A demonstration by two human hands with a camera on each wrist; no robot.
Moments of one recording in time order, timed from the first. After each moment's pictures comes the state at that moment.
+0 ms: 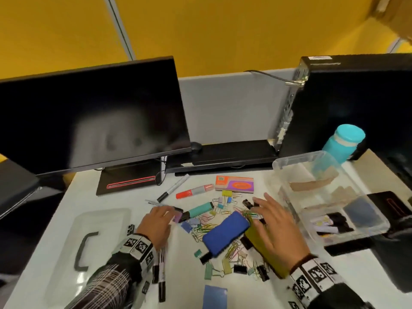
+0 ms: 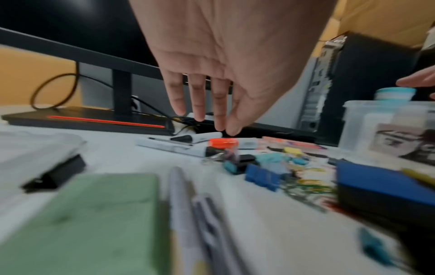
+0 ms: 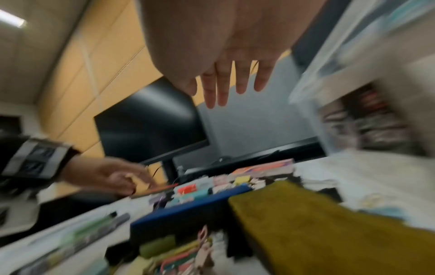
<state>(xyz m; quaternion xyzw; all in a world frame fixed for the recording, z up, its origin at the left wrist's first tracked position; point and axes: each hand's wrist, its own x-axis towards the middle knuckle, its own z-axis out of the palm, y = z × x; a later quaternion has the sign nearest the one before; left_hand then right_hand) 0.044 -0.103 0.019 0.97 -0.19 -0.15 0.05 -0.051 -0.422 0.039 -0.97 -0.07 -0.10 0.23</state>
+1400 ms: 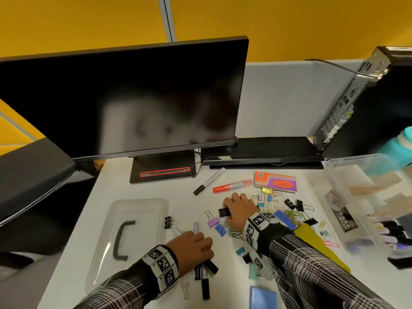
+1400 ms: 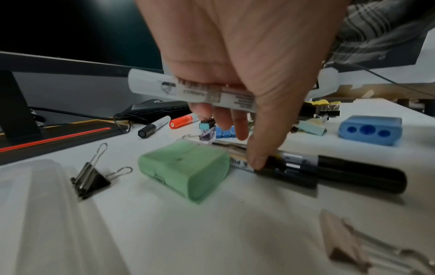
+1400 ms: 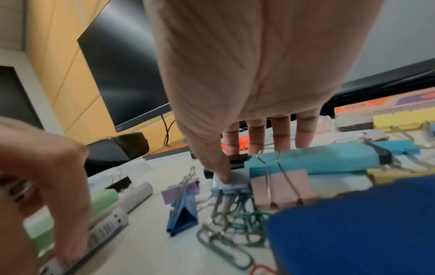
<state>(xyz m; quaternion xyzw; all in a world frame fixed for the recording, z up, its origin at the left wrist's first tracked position) 0.013 -0.039 -0.007 0.81 -0.55 -0.18 -0.09 0.068 -0.251 -0.003 -0.97 -0.10 0.23 0.08</state>
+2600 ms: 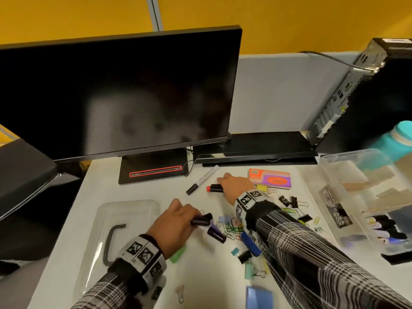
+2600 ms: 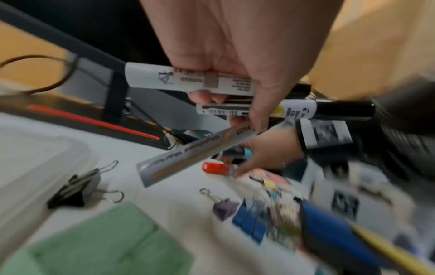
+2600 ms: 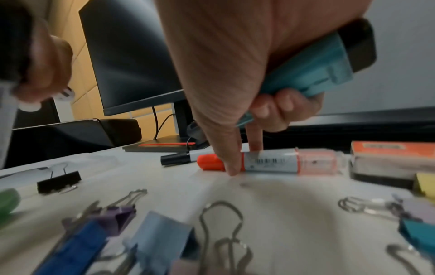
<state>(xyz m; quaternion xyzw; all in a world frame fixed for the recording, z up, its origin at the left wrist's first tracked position) 0.045 -0.044 0.049 0.93 -0.32 -0.09 0.17 0.125 -0.255 0.016 -0.97 -0.10 0.20 0.02</state>
